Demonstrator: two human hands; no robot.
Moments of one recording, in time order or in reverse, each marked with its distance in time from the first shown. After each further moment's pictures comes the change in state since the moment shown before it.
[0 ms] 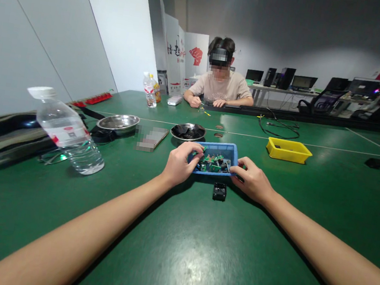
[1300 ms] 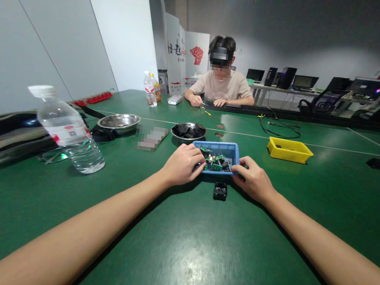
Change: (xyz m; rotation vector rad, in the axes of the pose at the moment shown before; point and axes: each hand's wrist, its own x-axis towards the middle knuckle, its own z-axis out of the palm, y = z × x) left_hand 0.005 -0.002 -0.010 0.436 -0.430 0.265; right_hand -0.001 0.001 0.000 -0.010 -0.030 0.045
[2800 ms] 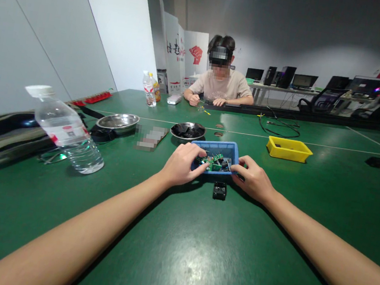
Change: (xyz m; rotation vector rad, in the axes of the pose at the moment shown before) left_hand -0.002 0.003 0.003 -0.191 0.129 -0.116; right_hand 0.000 0.001 0.001 0.013 0.023 -0.015
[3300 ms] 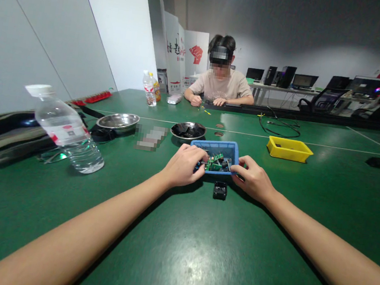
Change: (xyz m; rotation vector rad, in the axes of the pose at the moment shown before) left_hand 0.001 0.004 -0.002 0.017 -0.126 0.031; right_hand 0.000 0.002 0.000 -0.016 0.012 -0.042
